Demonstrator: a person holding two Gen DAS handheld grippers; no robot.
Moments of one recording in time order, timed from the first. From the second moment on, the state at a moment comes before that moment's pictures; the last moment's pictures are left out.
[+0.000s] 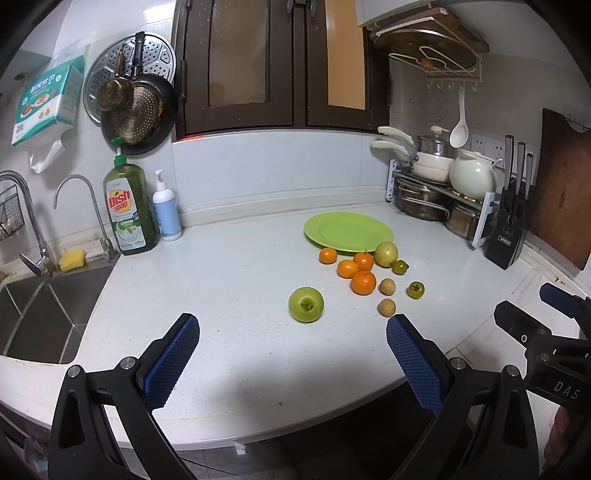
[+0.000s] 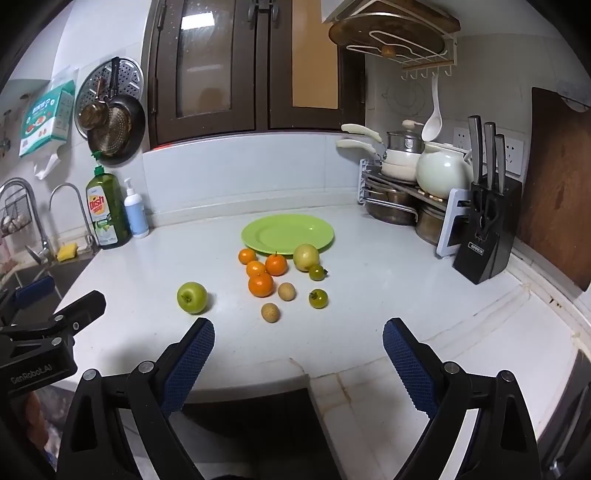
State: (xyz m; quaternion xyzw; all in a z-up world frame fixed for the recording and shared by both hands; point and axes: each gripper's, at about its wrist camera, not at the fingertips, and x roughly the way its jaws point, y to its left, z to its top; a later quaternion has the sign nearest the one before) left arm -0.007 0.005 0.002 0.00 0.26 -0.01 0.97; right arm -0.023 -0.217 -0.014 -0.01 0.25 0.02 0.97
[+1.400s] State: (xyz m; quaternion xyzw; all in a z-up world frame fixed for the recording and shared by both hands) left arm -0.010 -0.001 0.004 0.01 0.26 -0.02 0.97; right arm -0.028 -0.219 -0.014 -0.01 0.25 0.02 0.97
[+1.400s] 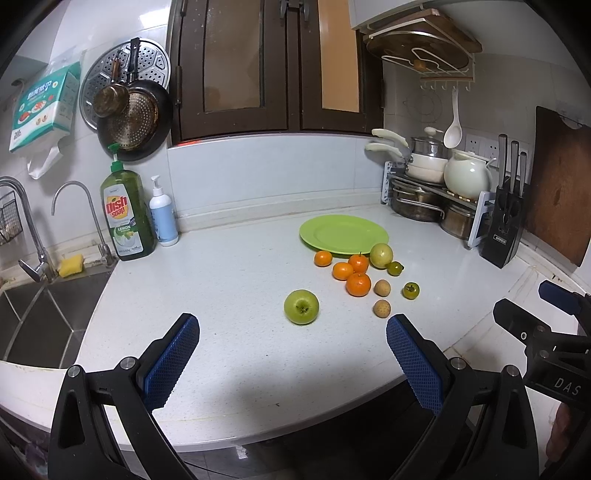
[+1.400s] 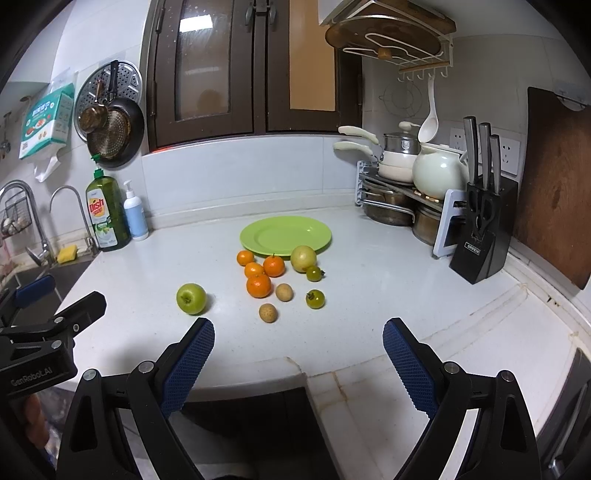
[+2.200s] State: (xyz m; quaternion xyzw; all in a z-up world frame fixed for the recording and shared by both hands) left arm -0.005 0.000 0.004 0.01 0.26 -0.02 0.97; right arm -0.022 -0.215 -0.013 -0.01 0.25 0.03 0.97
